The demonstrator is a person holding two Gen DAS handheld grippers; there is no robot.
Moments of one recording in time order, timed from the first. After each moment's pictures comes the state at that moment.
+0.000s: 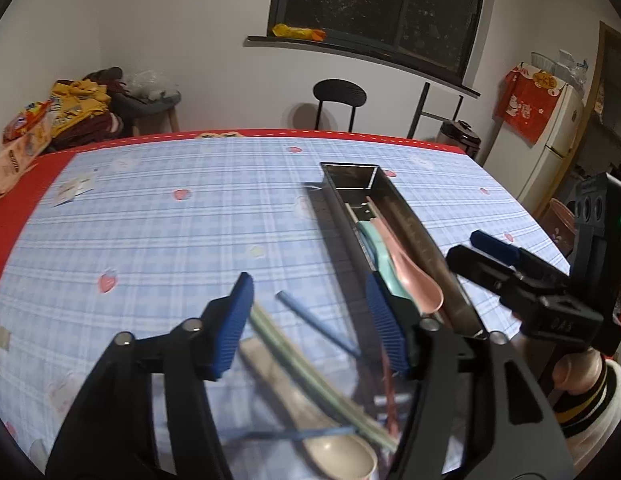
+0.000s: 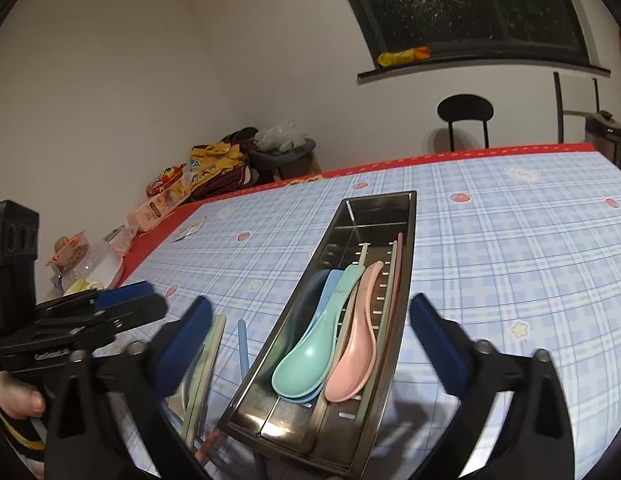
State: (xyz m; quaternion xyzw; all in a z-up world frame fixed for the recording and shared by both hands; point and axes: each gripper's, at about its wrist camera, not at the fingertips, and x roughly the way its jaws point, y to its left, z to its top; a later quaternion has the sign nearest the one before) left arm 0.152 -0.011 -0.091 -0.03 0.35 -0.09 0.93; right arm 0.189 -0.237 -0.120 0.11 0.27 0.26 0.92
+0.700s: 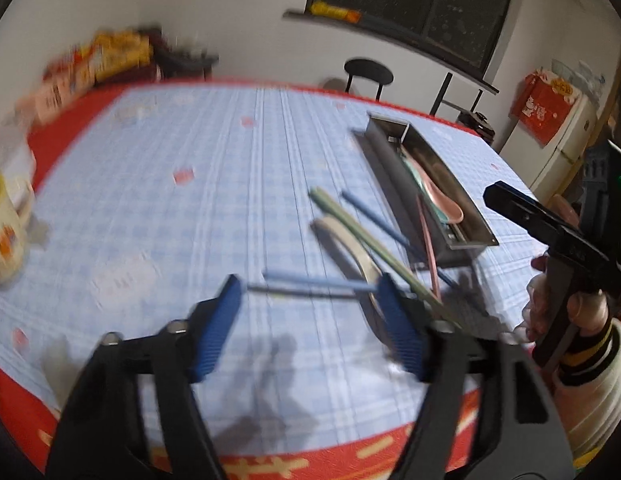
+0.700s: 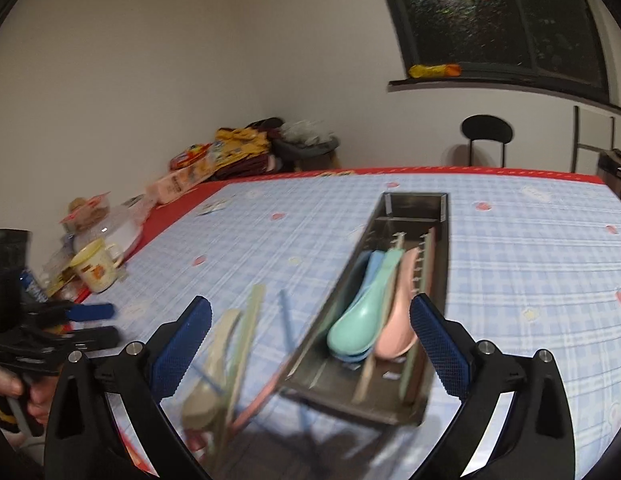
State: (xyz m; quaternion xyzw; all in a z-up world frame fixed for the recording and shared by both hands) left arm 0.062 0.059 -0.118 -0.09 0.41 -0.07 0.90; right arm 0.138 -0.203 -0.114 0.04 0.28 0.29 0.91
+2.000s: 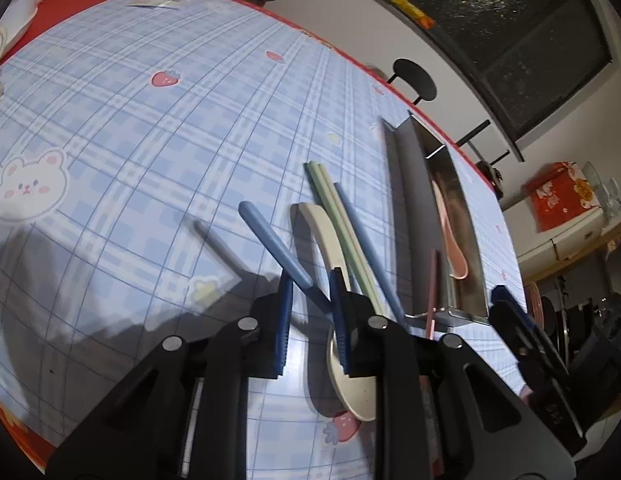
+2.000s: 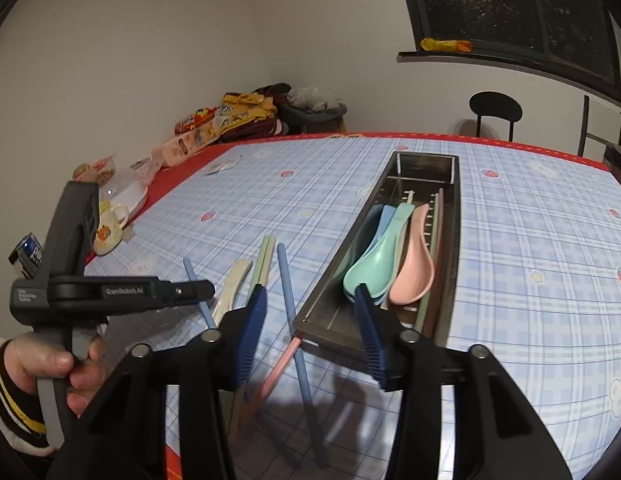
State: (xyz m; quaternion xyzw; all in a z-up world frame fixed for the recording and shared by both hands) left arm 0.117 0.046 -0.165 -0.28 0.44 -0.04 0.85; right arm 0.122 -0.196 -0.126 0.02 0.33 0.30 0.90
